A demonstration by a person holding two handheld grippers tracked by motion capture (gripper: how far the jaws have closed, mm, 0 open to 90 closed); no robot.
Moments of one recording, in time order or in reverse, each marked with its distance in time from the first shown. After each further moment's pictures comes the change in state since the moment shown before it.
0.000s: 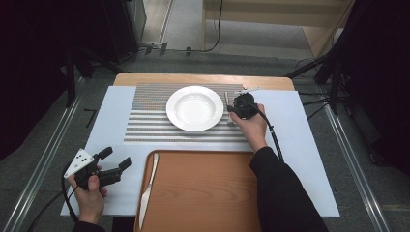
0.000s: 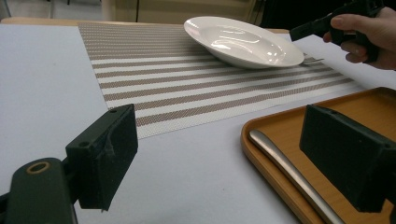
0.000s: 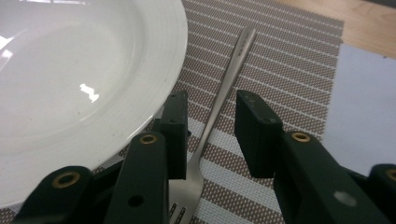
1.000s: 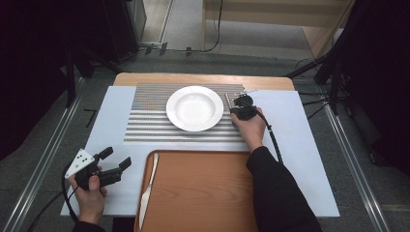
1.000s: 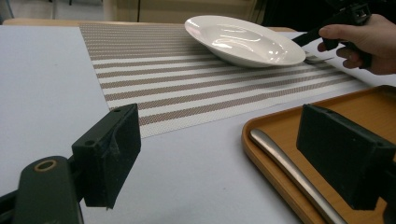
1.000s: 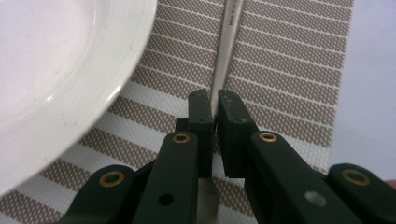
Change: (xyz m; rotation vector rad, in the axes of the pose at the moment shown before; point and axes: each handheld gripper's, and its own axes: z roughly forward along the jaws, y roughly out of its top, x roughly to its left) left arm -0.002 0.000 0.000 0.005 0.011 0.014; right arm -0.007 -0.009 0.017 0.084 -0.020 0.066
